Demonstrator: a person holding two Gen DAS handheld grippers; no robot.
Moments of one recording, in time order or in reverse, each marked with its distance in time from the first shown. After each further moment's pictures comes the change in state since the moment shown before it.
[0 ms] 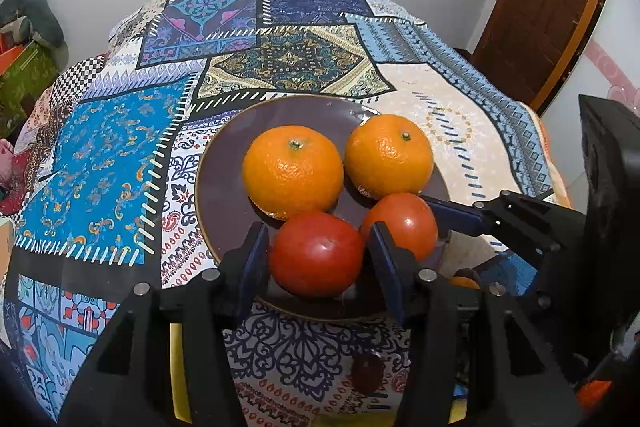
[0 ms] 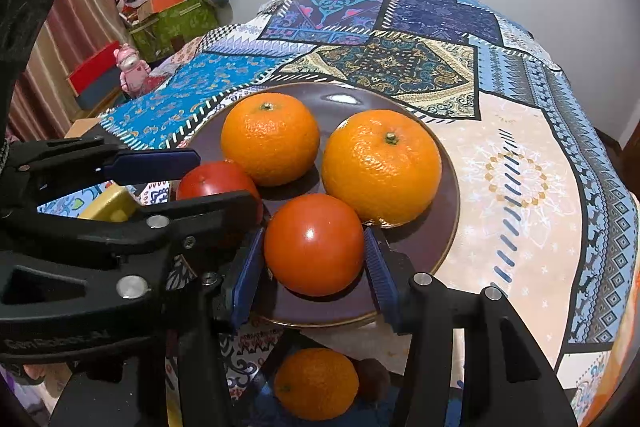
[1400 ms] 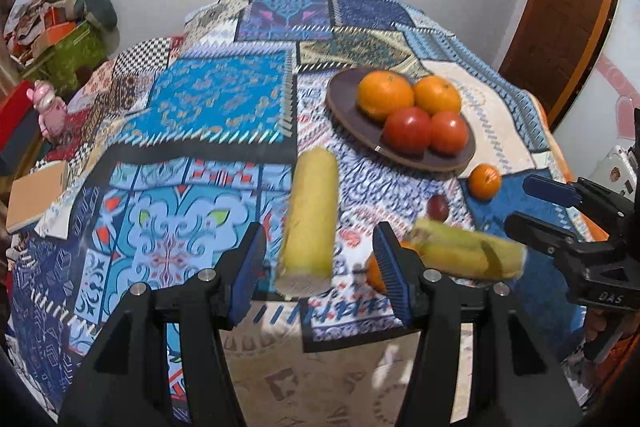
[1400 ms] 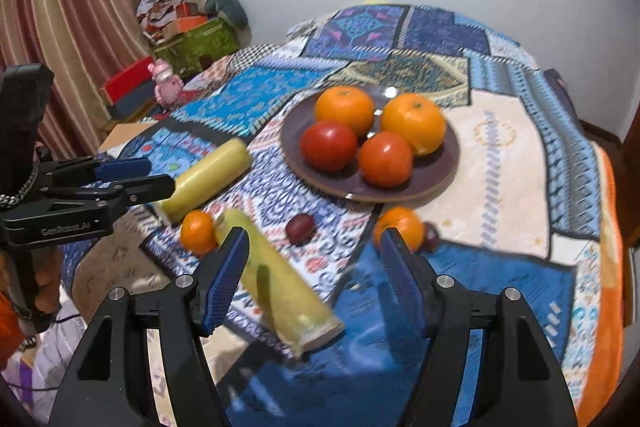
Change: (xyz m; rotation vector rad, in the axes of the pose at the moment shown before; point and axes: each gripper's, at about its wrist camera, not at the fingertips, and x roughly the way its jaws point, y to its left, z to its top) left arm -0.107 0.064 -0.109 -0.071 -0.049 0.106; right arm -0.066 0.053 -0.056 0.014 -0.059 0.055
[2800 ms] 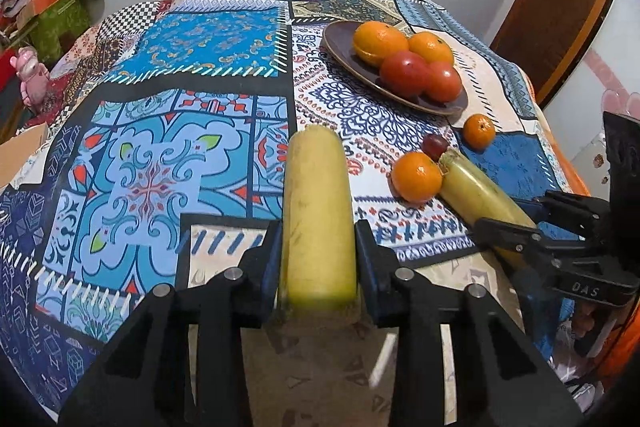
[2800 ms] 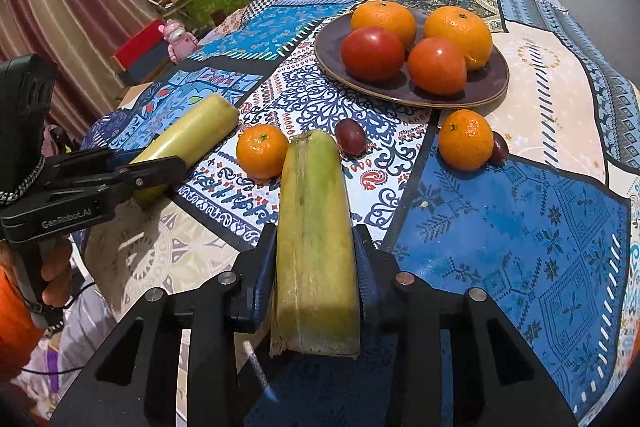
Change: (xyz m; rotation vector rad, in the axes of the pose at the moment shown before) left arm 0.005 0.010 -0.037 -0.031 0.085 -0.090; right arm 0.024 0.016 -0.028 0.046 0.167 0.071
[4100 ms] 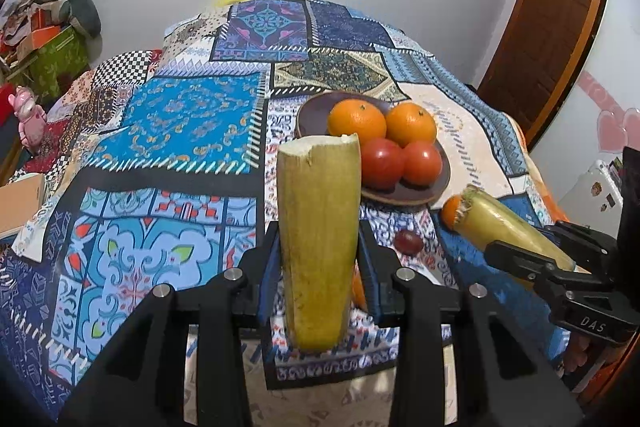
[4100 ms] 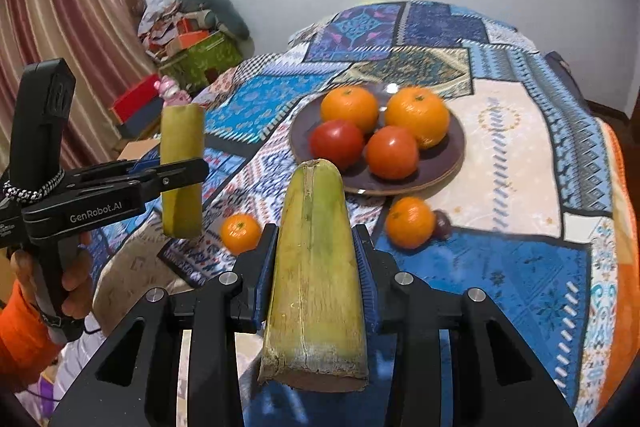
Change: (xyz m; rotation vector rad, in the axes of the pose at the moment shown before) left arm -0.007 -0.027 0.059 0.023 -0.155 -0.006; right arm -0.046 -0.019 0.020 0.031 -0.226 -0.039
